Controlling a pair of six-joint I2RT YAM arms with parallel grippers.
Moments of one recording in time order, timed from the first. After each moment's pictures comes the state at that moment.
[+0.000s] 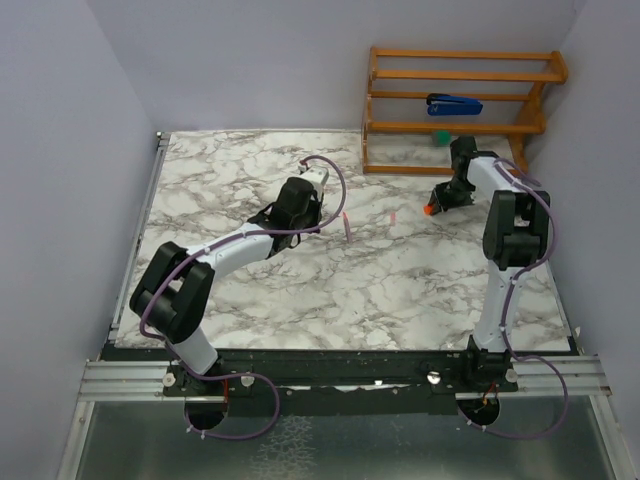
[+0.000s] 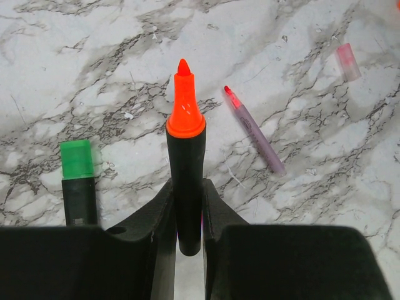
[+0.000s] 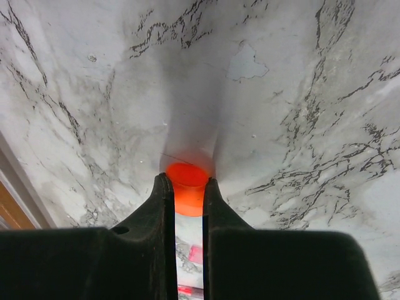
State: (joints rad) left arm -0.60 1.65 1.02 0.06 -0.09 -0.18; right arm -0.02 2.19 1.71 -0.89 0.04 1.39
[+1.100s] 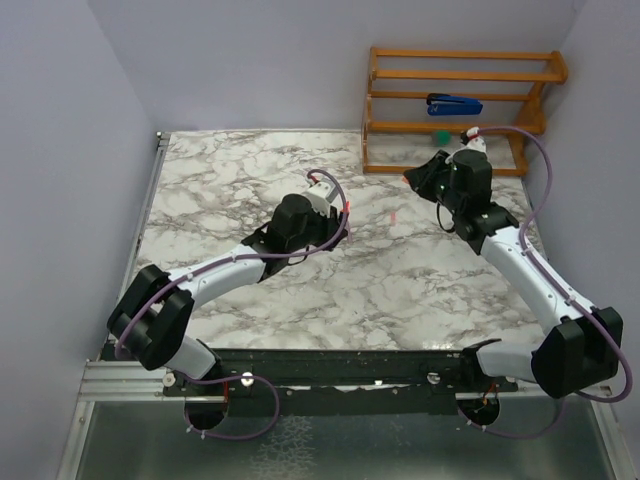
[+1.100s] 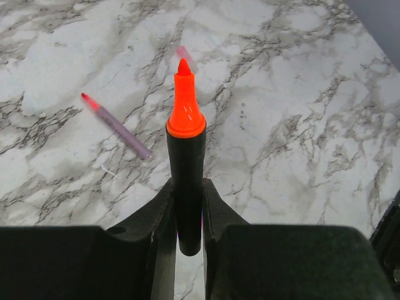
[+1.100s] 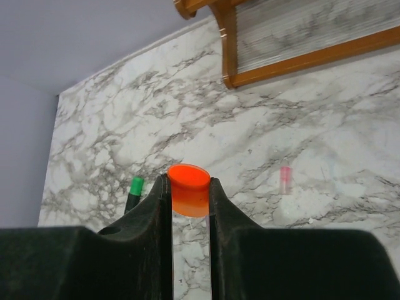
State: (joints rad) left arm -0.70 1.48 0.86 0.23 0.16 -0.31; right arm 0.30 1.27 1.05 -0.12 0.08 0.62
